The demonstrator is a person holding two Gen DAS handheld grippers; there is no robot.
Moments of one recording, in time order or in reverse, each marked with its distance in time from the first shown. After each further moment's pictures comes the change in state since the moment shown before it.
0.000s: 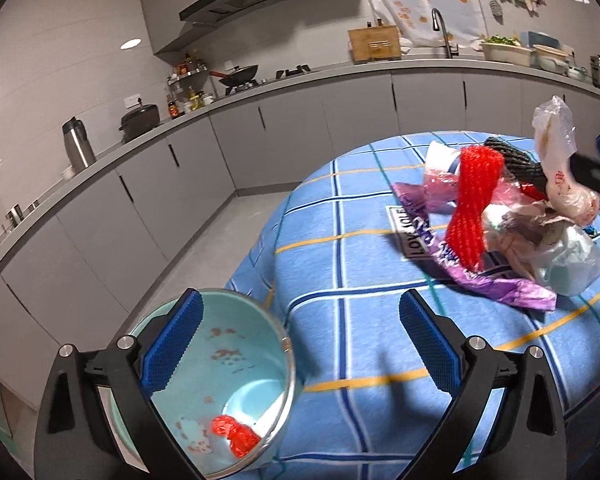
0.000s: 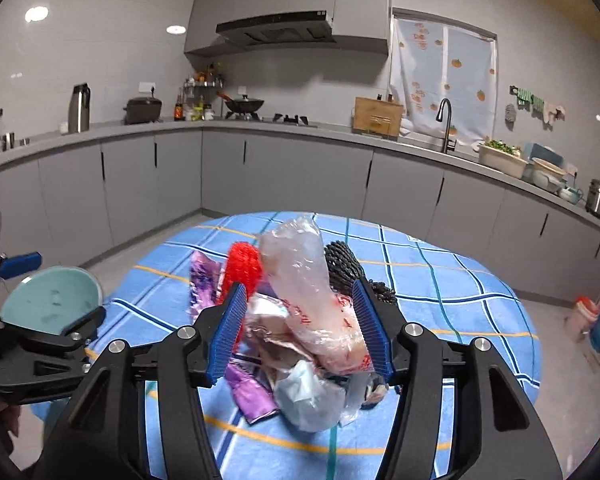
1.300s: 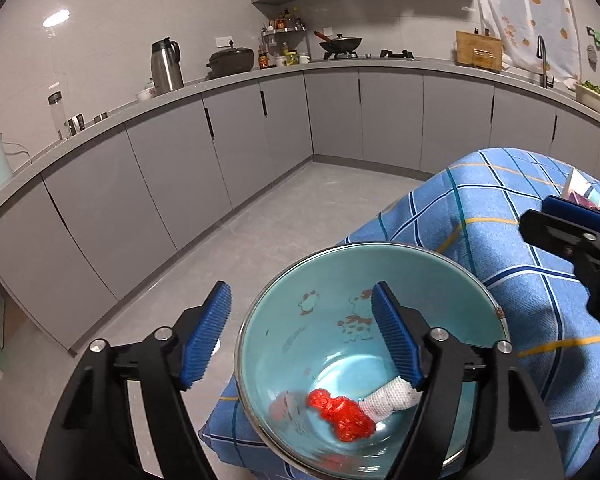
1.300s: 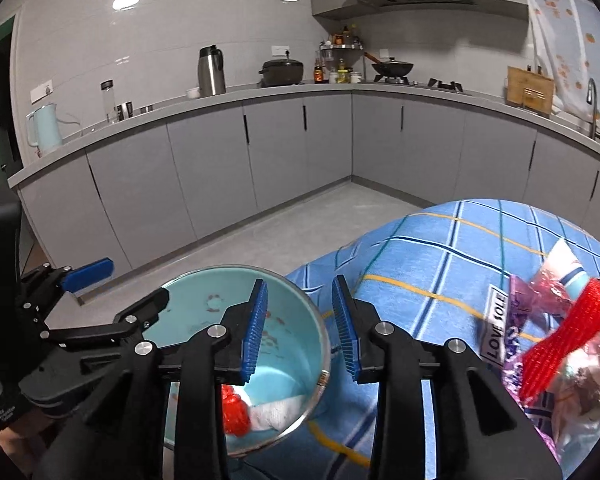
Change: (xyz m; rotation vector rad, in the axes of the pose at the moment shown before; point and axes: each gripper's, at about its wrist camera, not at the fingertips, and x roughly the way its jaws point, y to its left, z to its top) left arm 0.017 0.172 -0.053 -0.266 0.097 0.178; right arm 0.053 0.185 0.036 -0.067 0.134 0.520
